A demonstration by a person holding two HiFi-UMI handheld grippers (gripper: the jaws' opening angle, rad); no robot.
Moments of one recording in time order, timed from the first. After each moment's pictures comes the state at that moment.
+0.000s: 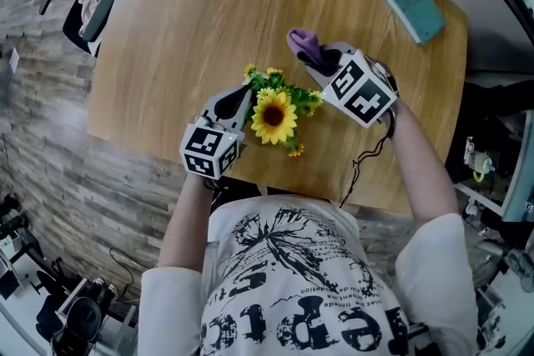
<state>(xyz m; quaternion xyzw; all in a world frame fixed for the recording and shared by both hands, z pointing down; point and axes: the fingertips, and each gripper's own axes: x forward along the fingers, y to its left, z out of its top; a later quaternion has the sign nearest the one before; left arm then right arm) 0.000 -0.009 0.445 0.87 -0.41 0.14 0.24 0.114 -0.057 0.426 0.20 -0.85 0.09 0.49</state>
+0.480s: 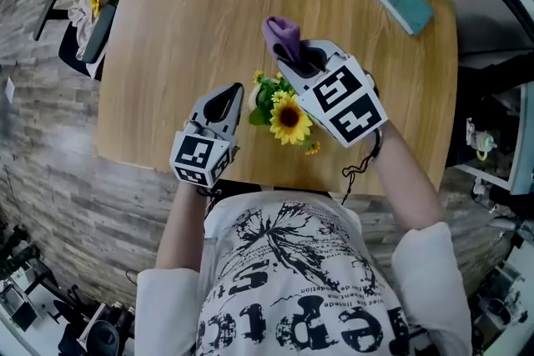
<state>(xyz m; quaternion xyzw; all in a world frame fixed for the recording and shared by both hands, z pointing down) -0.040 -0.026 0.387 0.90 -0.38 0.12 0.17 0.036 -0.063 0.340 0.33 -0.86 0.13 0.37</state>
